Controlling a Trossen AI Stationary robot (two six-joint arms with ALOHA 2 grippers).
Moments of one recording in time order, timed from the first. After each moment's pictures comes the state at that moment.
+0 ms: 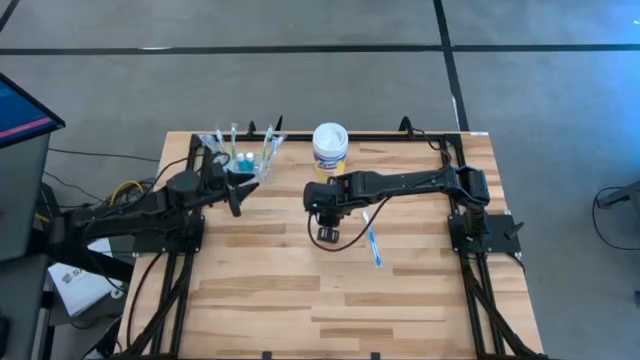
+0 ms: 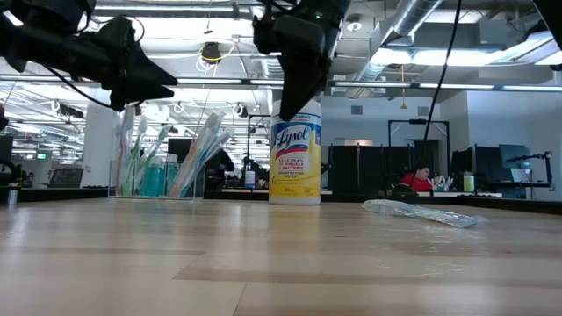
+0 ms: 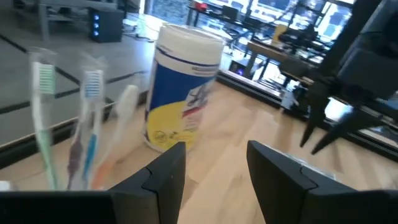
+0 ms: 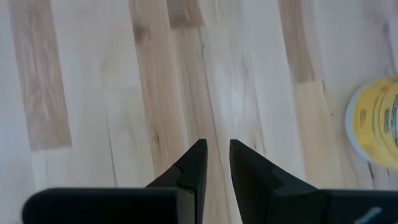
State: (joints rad) left arm 0.31 0.44 0.22 0.07 -0.15 -0.29; right arm 0.01 1.98 1.75 -0.94 0.10 0.13
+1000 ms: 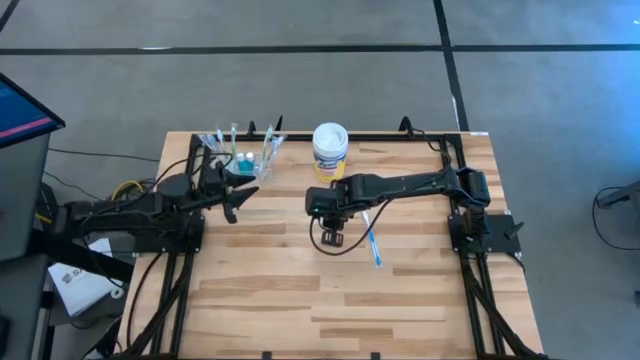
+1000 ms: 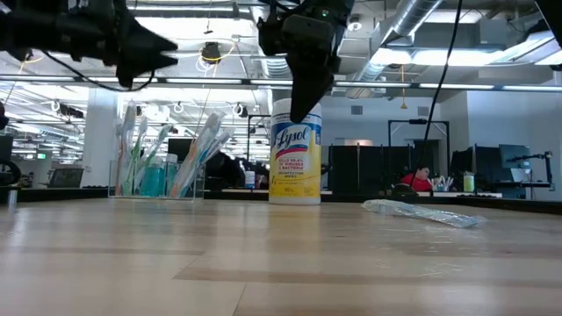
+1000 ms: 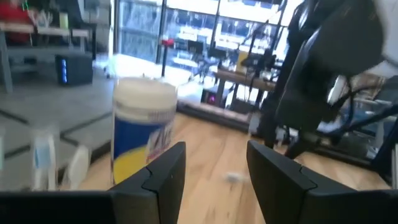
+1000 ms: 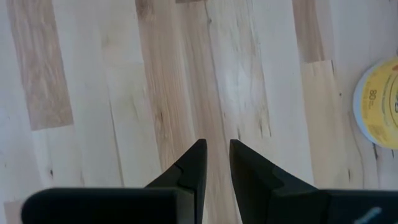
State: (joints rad) left arm 0.18 0.41 0.24 0.19 -0.18 -0.18; right arm 0.03 1.98 1.75 -1.01 0.11 0.15
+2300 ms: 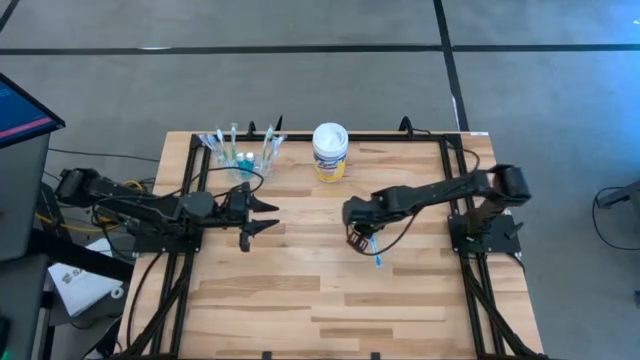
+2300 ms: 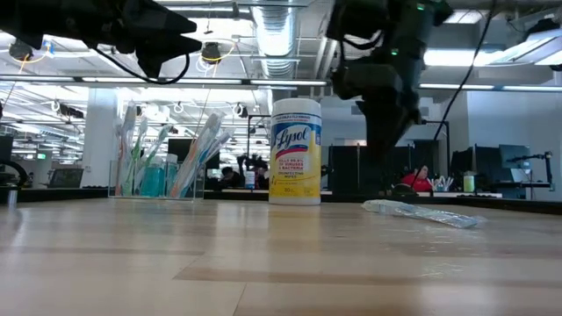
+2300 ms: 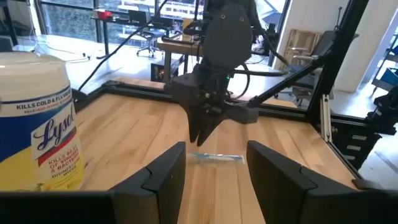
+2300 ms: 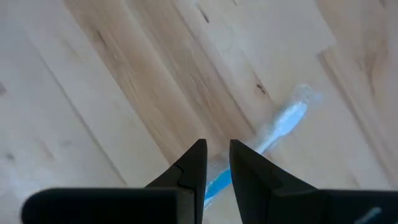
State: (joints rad) left arm -0.16 0.82 0.33 0.42 -0.26 -0.14; right arm 0.06 1.69 1.16 -0.78 0.13 0.61
